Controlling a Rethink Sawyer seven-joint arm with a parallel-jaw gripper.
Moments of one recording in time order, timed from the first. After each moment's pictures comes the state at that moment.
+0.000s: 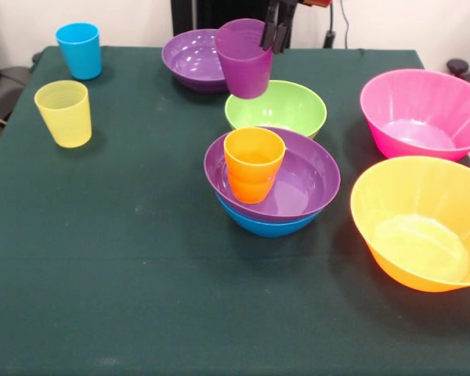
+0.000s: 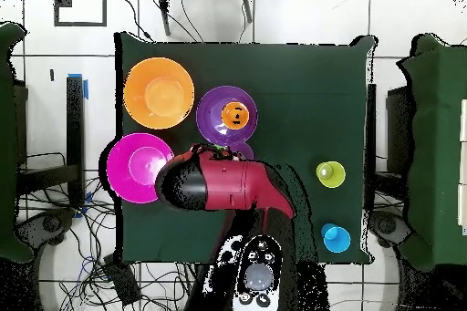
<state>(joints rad) -0.01 -0.80 -0.17 1.76 -0.15 0.43 1.99</state>
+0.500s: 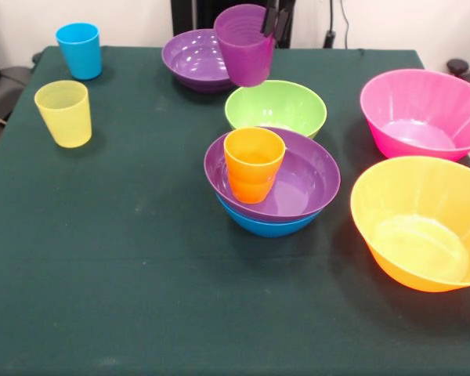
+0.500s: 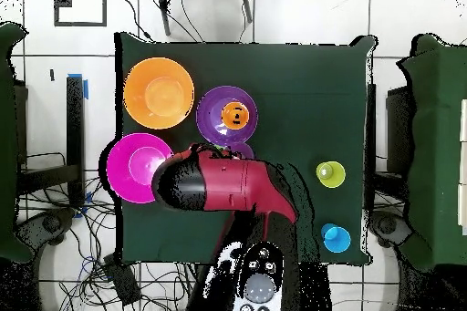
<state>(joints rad) -0.01 -0.84 -0.17 1.75 -0.15 0.49 1.99</state>
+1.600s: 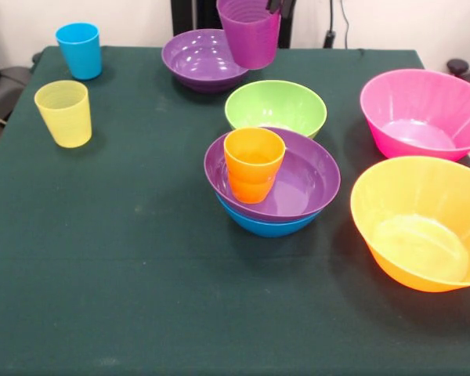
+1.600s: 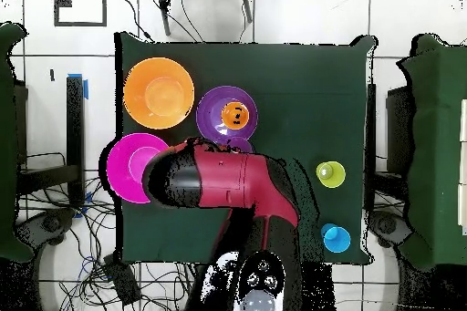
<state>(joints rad) 0.00 -0.88 -0.17 1.71 -0.14 0.58 1.99</state>
